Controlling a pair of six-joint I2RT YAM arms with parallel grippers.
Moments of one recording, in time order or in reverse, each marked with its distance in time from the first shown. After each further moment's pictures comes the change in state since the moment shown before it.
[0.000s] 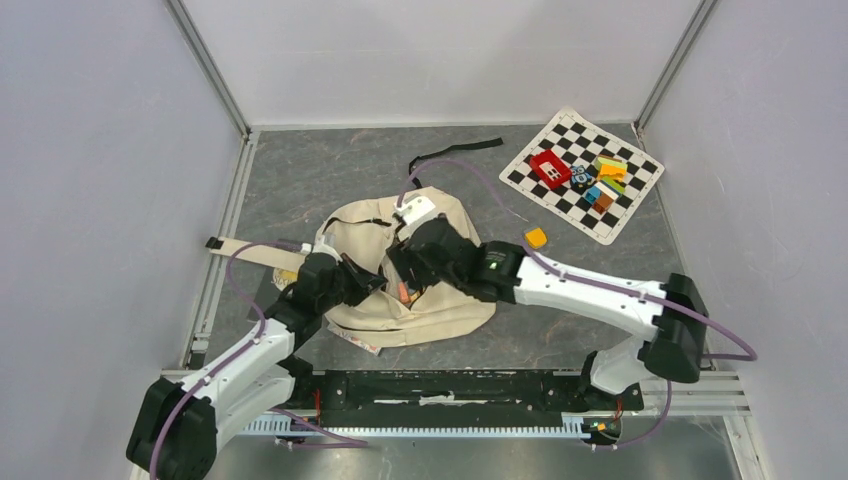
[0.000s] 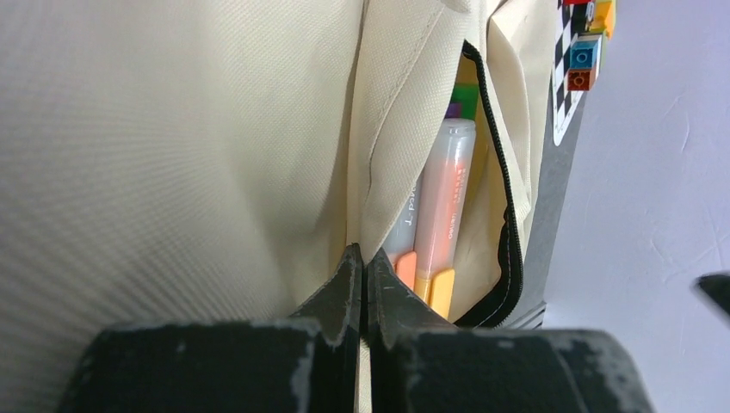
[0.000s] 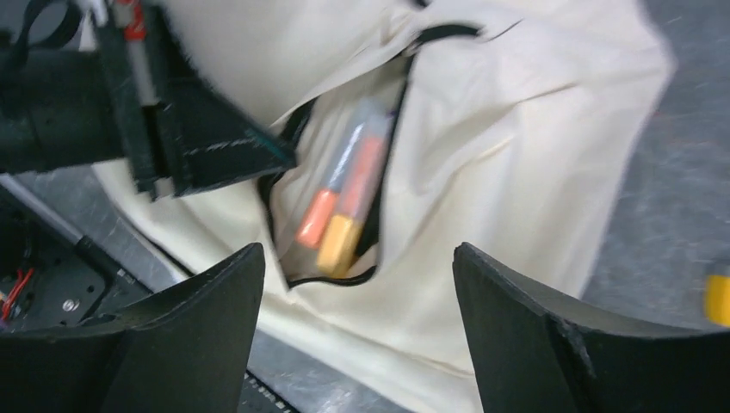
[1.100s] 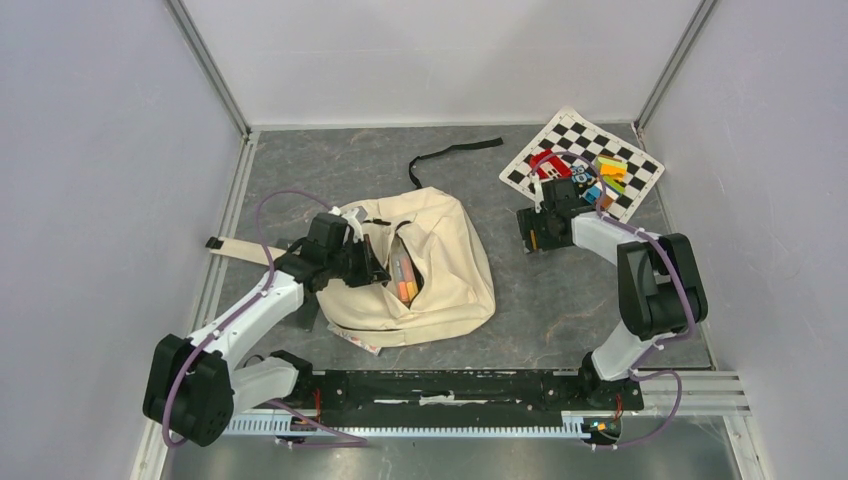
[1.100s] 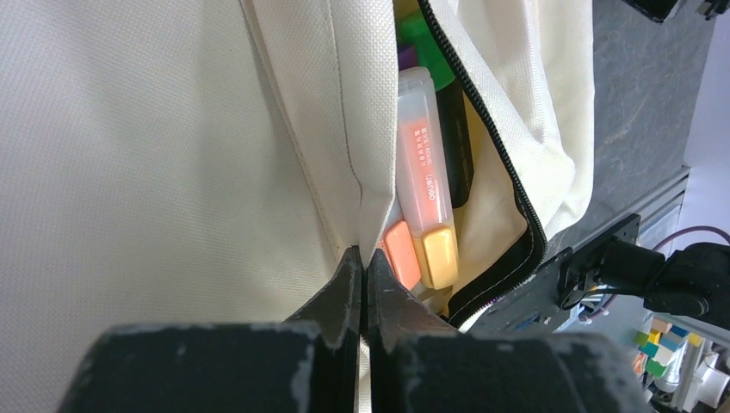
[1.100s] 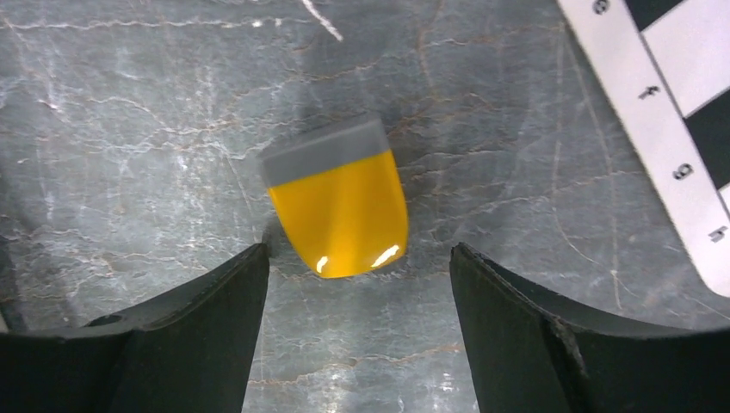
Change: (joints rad) left arm 0.041 0.263 0.384 -0.402 0.208 0.484; right arm -0.956 0.135 -0.351 0.174 -0.312 -0.340
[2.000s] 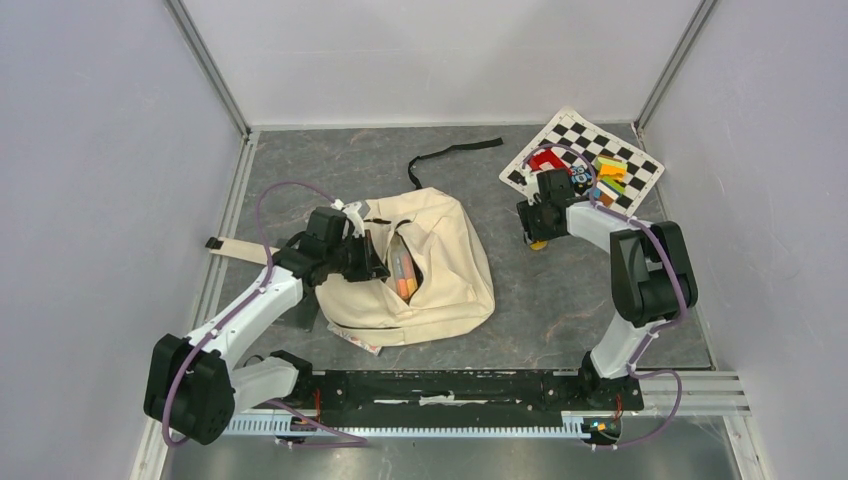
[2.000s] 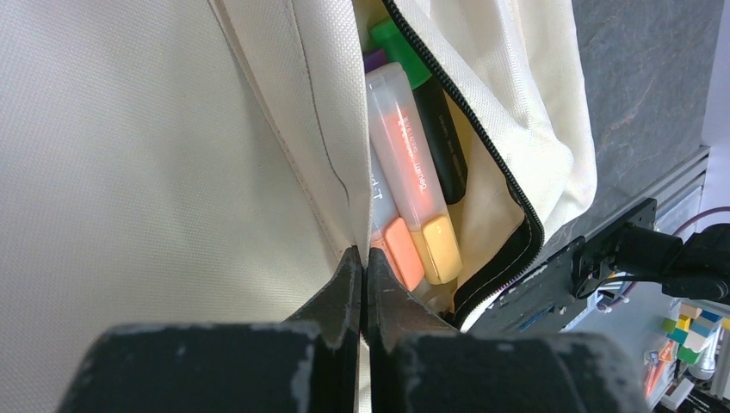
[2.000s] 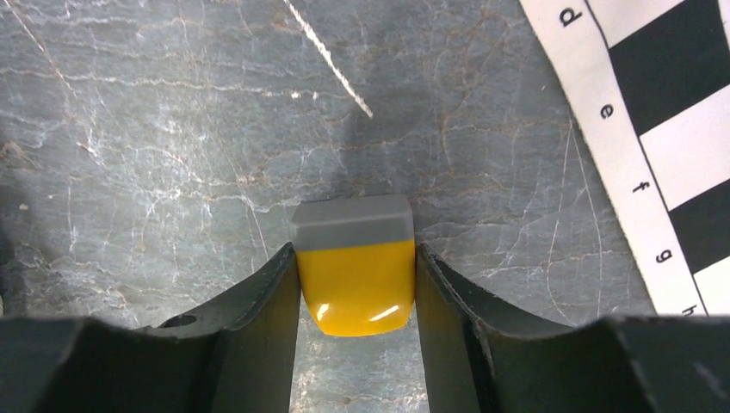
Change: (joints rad) left arm 0.009 0.009 0.055 -0.036 0.016 0.088; right arm 0.001 0.103 0.105 -0.005 -0.039 -0.093
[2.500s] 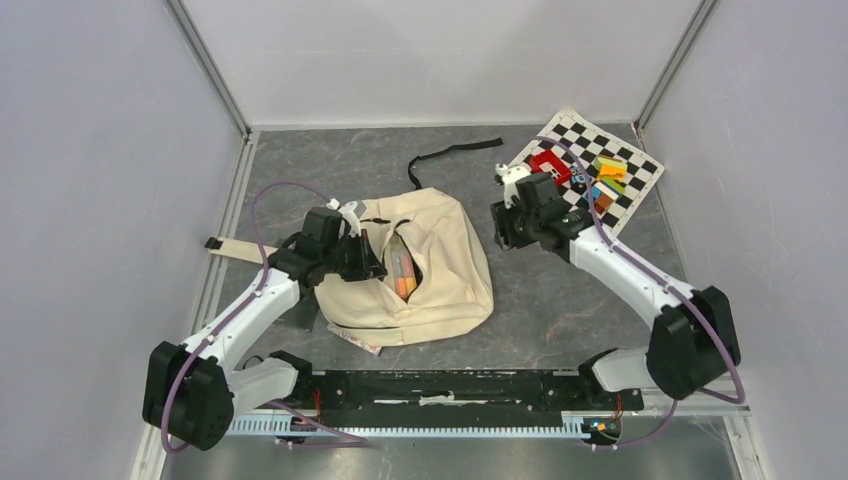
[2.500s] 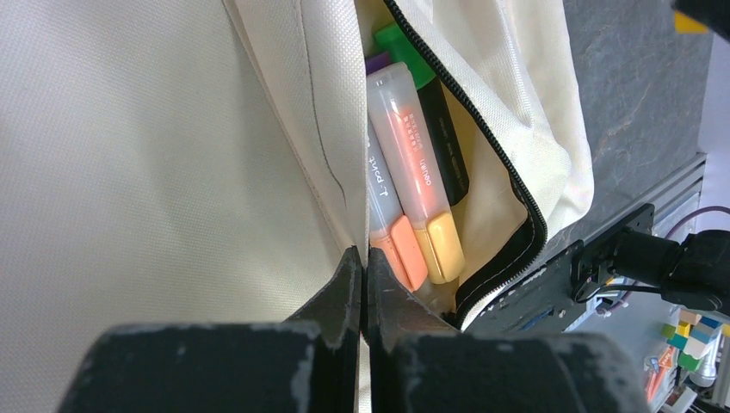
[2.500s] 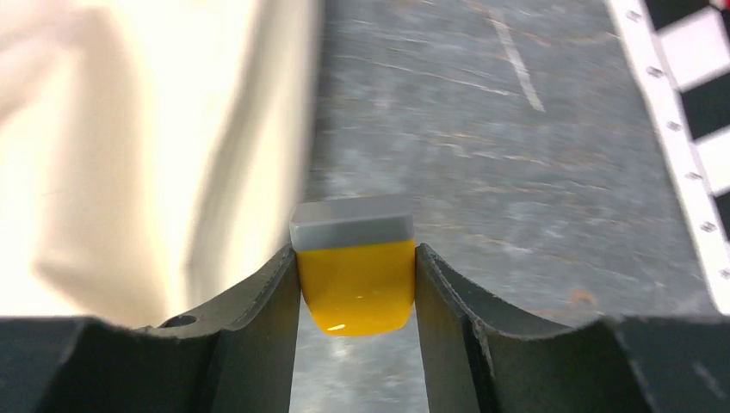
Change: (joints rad) left arm 0.018 -0.022 0.000 -0.015 0.000 0.007; right arm 0.212 -0.344 -0.034 -0.140 0.005 0.120
